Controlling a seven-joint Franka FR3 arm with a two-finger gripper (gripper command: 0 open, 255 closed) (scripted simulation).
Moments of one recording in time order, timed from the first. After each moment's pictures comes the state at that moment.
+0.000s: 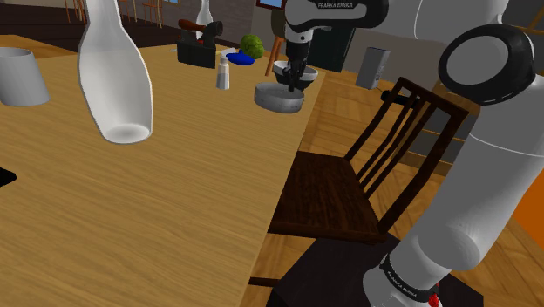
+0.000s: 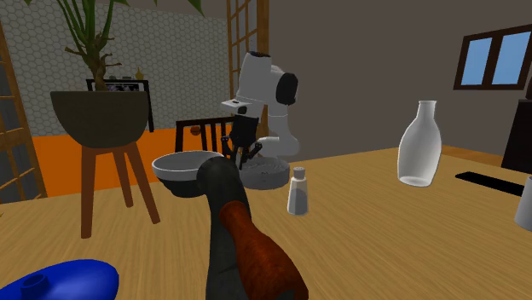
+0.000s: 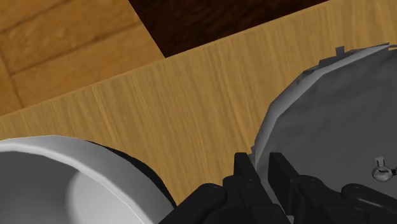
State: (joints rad) arm -0.11 0.15 -0.03 -1.52 -0.21 1.71 -0.25
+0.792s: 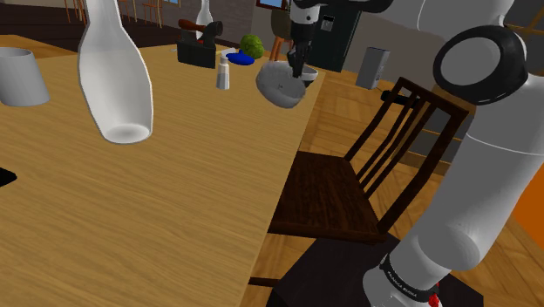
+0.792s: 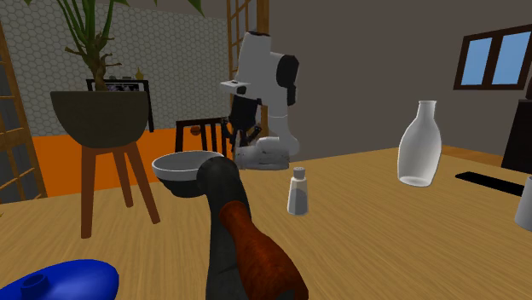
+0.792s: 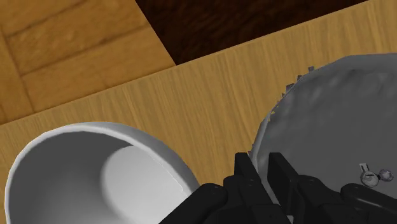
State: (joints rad) arm -0.11 0.18 -0.03 -1.35 -0.21 1.56 -0.29
